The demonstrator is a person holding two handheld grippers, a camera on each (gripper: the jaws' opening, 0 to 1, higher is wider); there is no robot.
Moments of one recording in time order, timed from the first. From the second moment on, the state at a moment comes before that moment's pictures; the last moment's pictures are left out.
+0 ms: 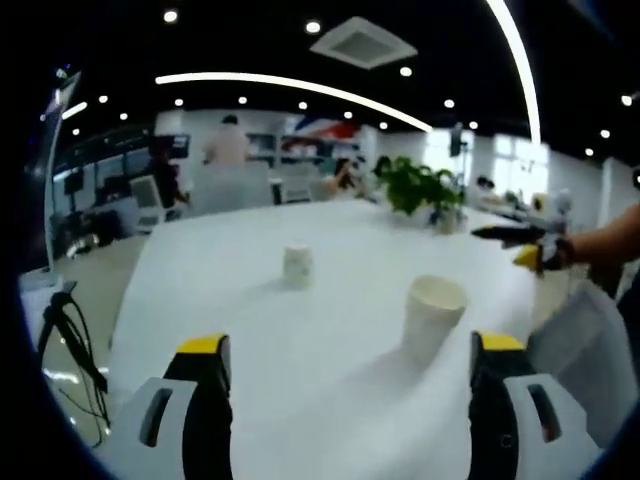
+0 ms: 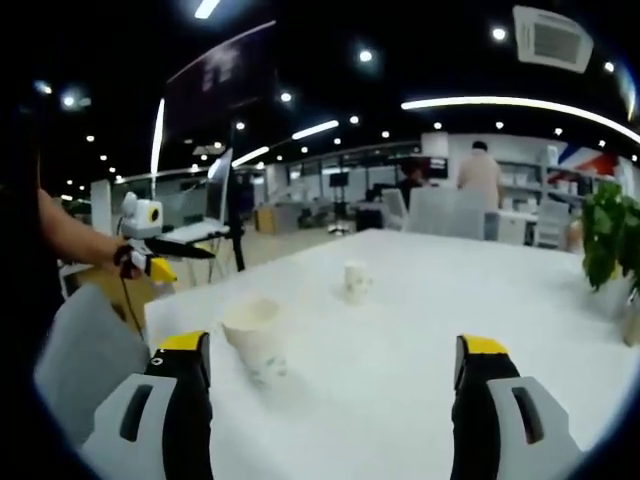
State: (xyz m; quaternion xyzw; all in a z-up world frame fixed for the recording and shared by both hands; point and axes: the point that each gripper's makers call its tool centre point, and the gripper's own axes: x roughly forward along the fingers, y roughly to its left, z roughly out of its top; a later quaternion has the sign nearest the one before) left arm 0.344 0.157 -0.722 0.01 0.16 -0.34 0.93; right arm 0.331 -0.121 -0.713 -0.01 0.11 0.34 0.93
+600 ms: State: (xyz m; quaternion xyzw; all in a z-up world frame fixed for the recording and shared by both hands) left arm 0.373 0.159 -0.745 0.01 0.19 -0.34 0.92; right arm 0.327 -0.123 -0.718 0.01 0.12 0.32 0.94
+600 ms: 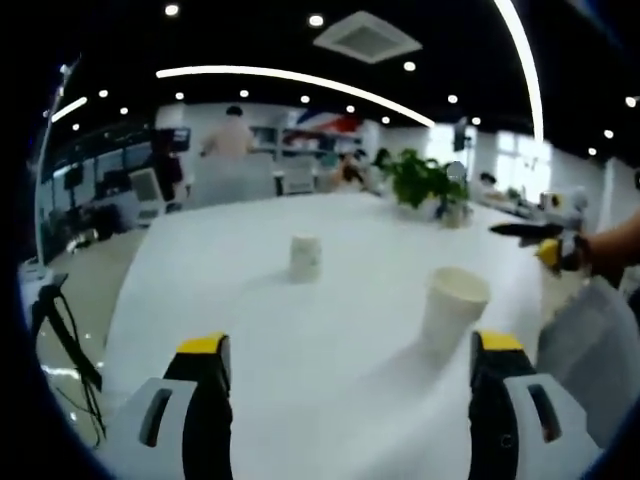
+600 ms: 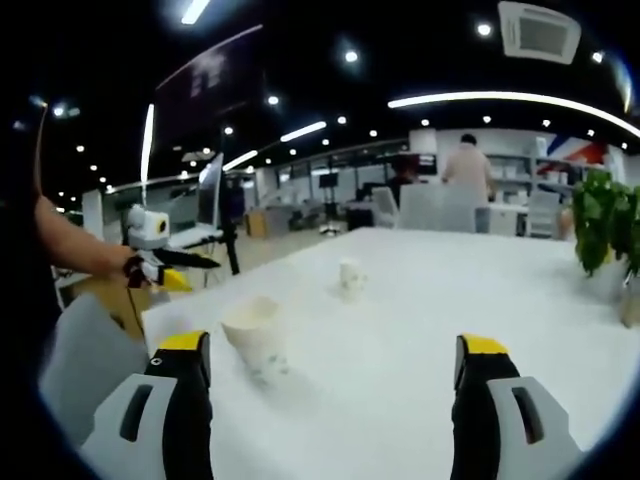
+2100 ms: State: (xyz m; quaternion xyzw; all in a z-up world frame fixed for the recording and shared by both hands) left arm 0.533 0.055 -0.768 0.06 0.15 -0.40 0.90; right arm 0.338 -0.141 -0.729 0.02 0.14 0.30 0.95
